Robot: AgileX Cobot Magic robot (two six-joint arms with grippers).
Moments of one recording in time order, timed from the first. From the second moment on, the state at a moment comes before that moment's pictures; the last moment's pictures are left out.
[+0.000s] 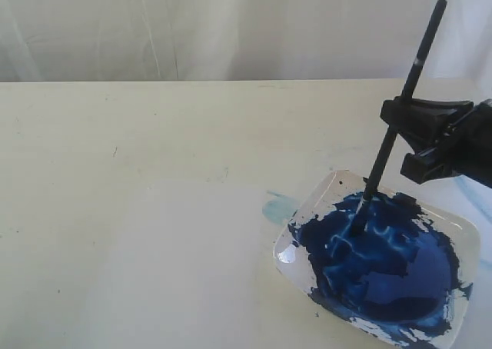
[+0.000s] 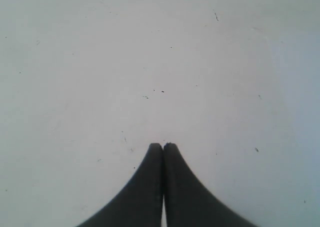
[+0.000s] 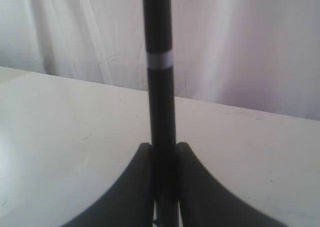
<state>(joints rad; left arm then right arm) -0.01 0.01 0.02 -0.01 0.45 0.08 0.02 1.32 -0.43 -0.98 -1.00 0.71</state>
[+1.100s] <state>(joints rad) -0.01 0.01 0.02 -0.01 0.45 0.08 0.02 1.25 -0.43 -1.03 -0.74 0.74</state>
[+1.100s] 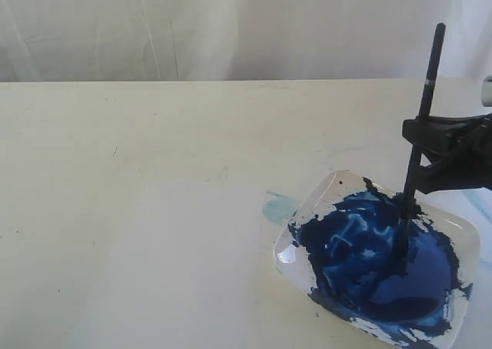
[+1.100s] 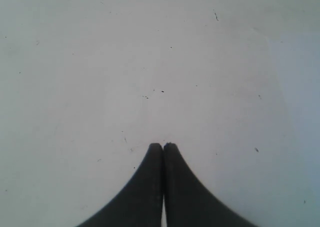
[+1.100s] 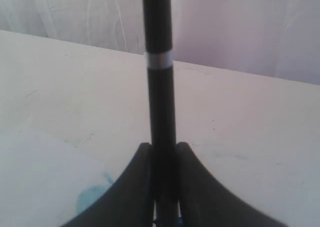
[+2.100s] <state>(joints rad) -0.01 0.01 0.02 -0.01 0.45 0.08 0.02 1.23 -0.43 -1.16 -0.66 0.99</state>
